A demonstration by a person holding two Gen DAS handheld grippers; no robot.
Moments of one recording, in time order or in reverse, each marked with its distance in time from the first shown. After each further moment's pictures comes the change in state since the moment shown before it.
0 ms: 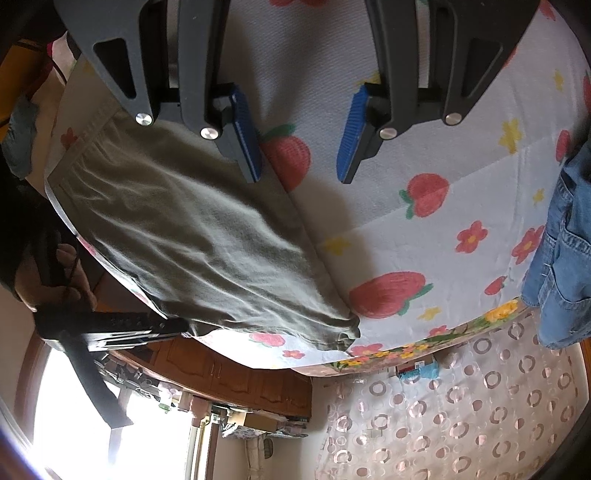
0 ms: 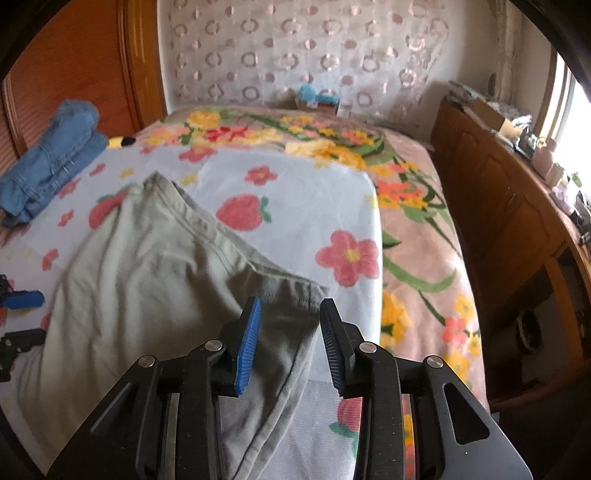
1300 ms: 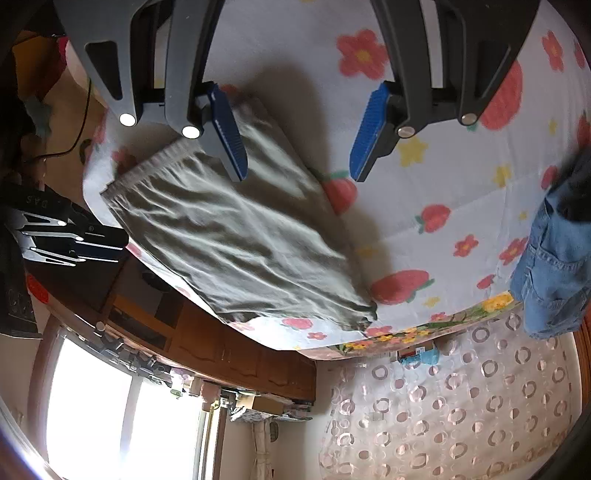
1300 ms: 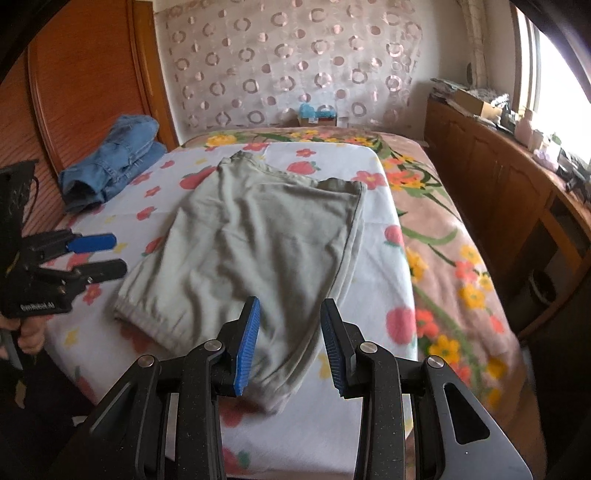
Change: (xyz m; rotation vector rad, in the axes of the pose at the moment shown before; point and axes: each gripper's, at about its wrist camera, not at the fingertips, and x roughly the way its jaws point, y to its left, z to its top) left arm -0.056 -0.043 -0.028 -0.006 -0.065 -0.013; right arm -0.125 0.064 -0.122 0.127 -0.122 0.063
